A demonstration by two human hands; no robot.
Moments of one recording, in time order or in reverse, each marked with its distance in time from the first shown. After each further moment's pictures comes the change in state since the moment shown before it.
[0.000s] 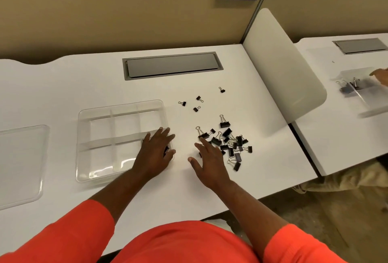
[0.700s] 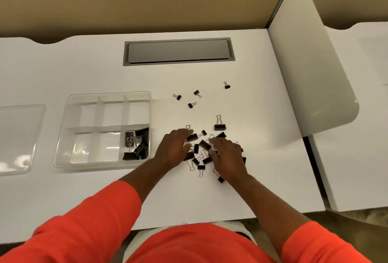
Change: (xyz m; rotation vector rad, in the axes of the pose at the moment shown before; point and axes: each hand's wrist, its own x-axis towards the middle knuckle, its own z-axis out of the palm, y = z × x) left_hand 0.080 0.098 0.082 -0.044 -0.138 -0.242; right_hand 0.061 0.141 -0.055 -0.038 -0.097 -0.149
